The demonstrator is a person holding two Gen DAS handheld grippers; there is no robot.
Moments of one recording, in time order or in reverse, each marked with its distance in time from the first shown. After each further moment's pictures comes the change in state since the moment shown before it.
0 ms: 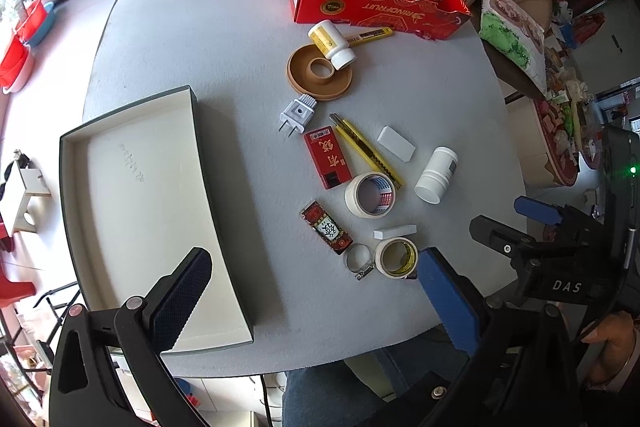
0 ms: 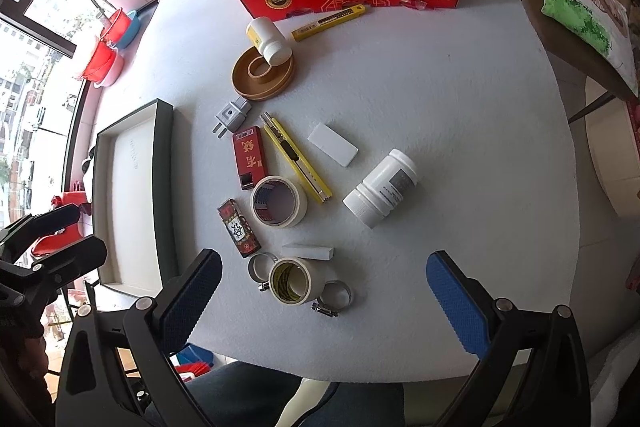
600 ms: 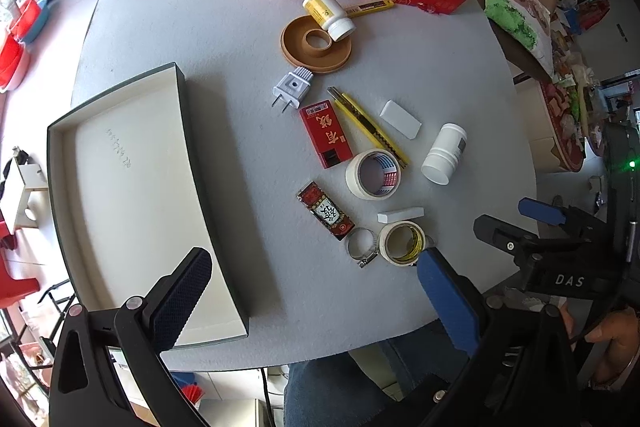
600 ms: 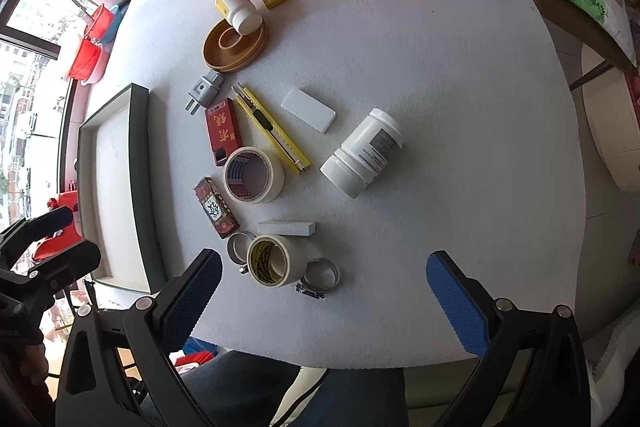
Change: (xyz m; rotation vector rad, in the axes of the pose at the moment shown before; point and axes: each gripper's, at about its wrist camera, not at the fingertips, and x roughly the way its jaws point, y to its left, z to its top) left arm 0.026 -0.004 -0.002 0.024 0.029 0.019; right arm 0.024 -0.019 -0.012 0.063 0.098 -0.004
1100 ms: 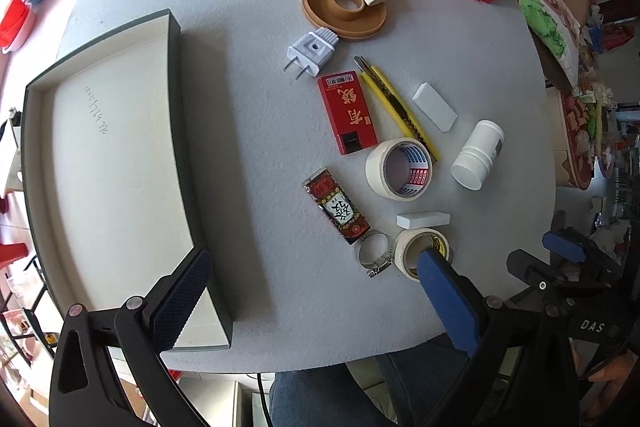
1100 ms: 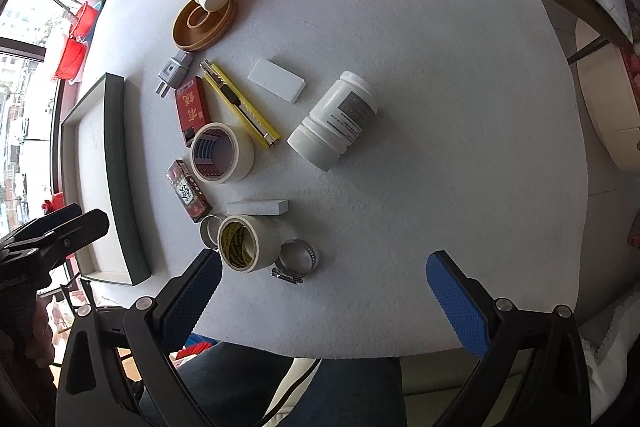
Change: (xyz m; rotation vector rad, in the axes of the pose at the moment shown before) left arm 0.054 0.007 0.000 -0.097 0.109 0.012; right arm 0.015 -0.021 -0.009 0.041 0.076 -0.023
